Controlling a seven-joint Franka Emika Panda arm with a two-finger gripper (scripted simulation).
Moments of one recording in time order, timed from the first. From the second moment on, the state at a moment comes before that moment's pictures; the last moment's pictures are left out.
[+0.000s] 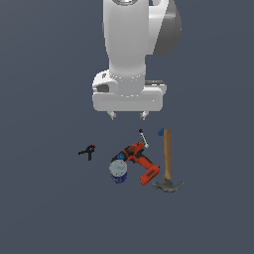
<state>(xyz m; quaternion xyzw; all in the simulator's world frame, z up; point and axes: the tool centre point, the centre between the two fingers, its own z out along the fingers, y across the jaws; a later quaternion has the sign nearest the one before) 0.010 0.004 0.291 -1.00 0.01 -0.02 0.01</state>
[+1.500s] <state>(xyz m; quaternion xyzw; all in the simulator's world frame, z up) -0.089 0.089 0.066 -0.99 -0.13 0.00 0.00</state>
